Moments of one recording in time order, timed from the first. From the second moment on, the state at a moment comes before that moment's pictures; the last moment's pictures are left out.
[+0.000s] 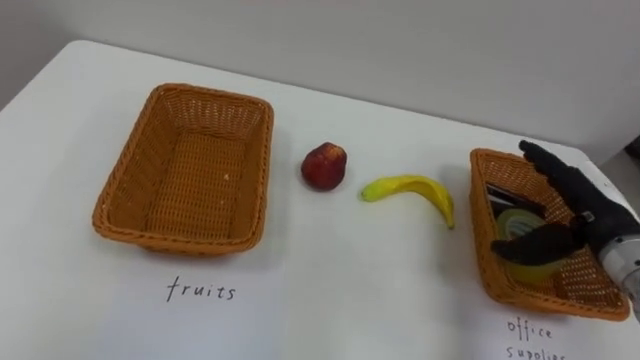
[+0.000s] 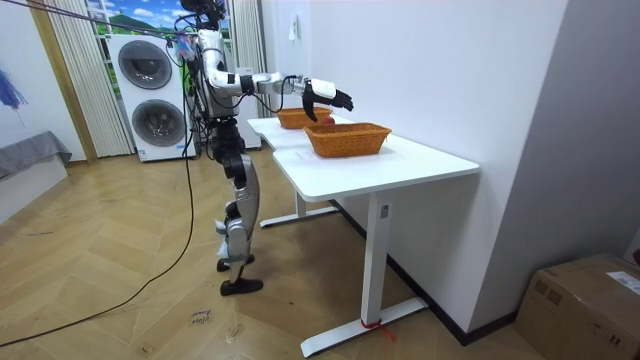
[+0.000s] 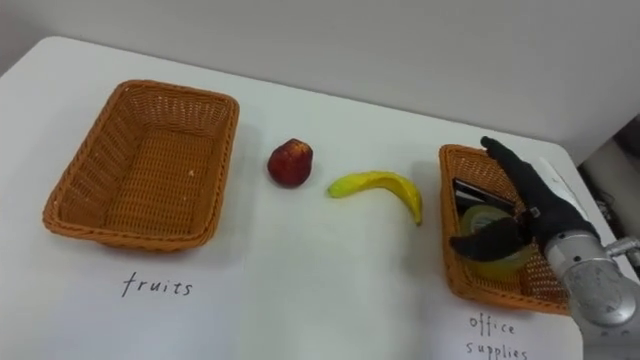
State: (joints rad) left arm 0.35 0.27 0.21 0.90 0.34 0.10 0.24; right arm 0.10 -0.52 -0.17 0.02 -0.28 0.09 0.27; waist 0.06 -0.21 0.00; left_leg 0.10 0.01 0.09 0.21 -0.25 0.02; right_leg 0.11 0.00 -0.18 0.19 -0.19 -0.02
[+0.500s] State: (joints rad) left arm 0.34 0.27 0.23 0.93 0.34 0.08 0.23; right arm 0.07 -0.54 -0.18 -0.06 -0.33 0.10 0.28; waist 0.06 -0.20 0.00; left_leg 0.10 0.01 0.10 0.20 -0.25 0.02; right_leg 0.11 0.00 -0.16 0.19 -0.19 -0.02
